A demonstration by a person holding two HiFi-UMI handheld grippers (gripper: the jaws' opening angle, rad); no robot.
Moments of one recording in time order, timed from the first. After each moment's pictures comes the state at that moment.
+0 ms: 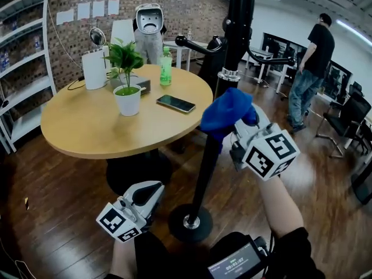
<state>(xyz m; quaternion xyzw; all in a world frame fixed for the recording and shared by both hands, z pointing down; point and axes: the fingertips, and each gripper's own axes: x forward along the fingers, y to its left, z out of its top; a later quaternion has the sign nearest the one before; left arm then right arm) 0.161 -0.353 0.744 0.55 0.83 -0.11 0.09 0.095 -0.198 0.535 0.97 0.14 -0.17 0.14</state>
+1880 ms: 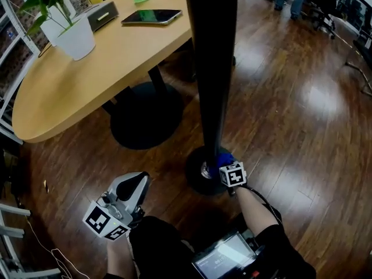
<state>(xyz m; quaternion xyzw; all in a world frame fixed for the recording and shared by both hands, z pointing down) 0.198 -0.346 0.904 0.59 0.81 0.05 0.00 0.095 -0.144 1.291 0.89 0.23 0.32 -0.21</state>
